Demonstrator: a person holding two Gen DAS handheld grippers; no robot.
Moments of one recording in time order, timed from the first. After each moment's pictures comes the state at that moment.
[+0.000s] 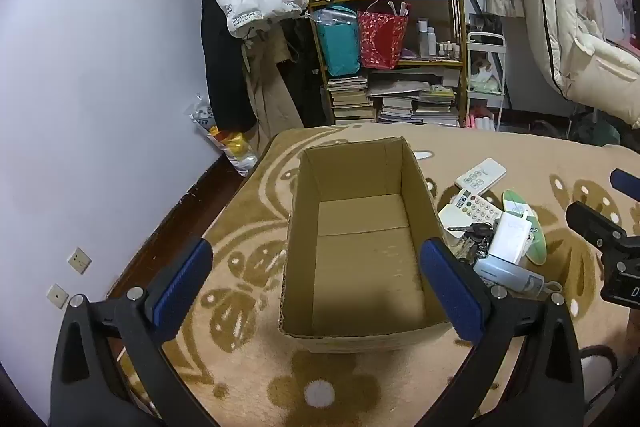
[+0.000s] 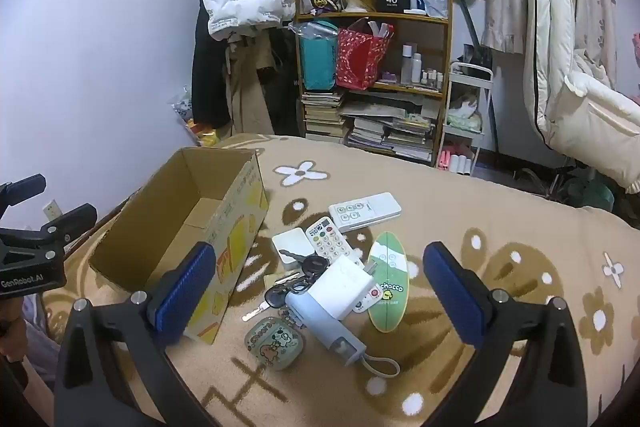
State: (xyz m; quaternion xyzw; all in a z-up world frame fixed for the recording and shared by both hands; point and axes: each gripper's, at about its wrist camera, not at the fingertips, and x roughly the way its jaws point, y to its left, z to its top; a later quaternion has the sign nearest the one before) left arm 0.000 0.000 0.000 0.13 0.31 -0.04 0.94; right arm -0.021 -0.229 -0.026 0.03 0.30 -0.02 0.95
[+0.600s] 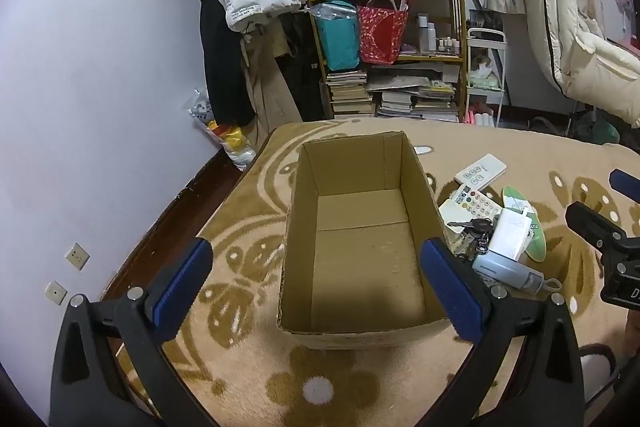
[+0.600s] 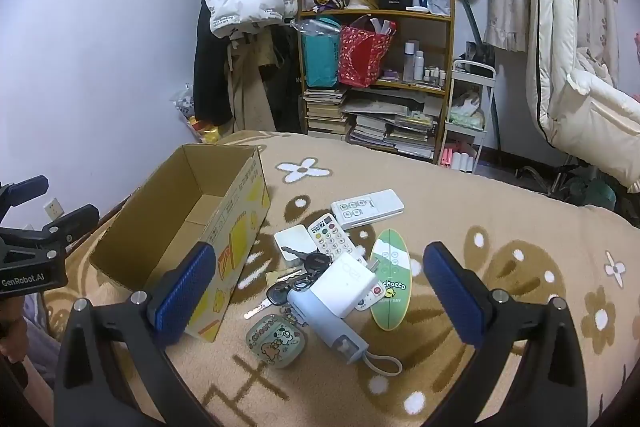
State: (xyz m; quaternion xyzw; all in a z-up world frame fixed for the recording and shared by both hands) left arm 0.005 0.003 -0.002 0.12 0.32 -0.05 0.94; right arm -0.021 -0.228 -0.027 0.03 0.30 -0.01 0.95
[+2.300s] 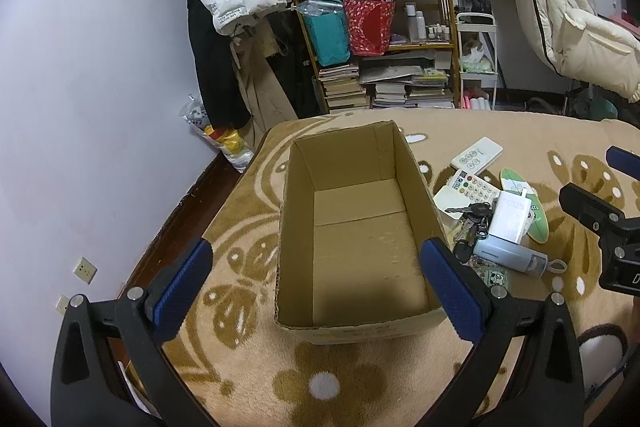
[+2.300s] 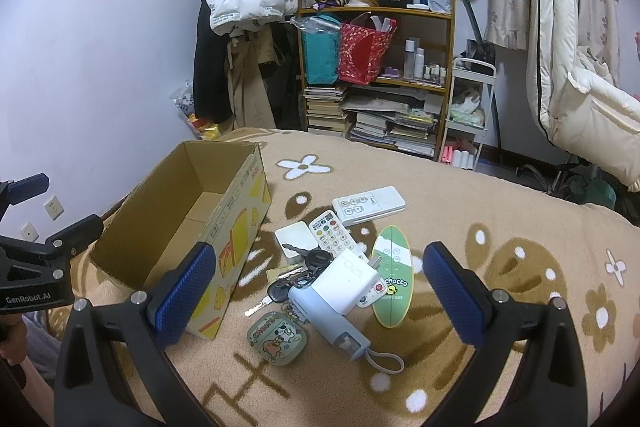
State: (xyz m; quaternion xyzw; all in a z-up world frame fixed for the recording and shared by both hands) left arm -0.001 -0.008 -0.006 0.15 0.33 -0.05 0.93; right arm -0.019 -0.225 -0.031 0.03 0.31 -0.01 0.95
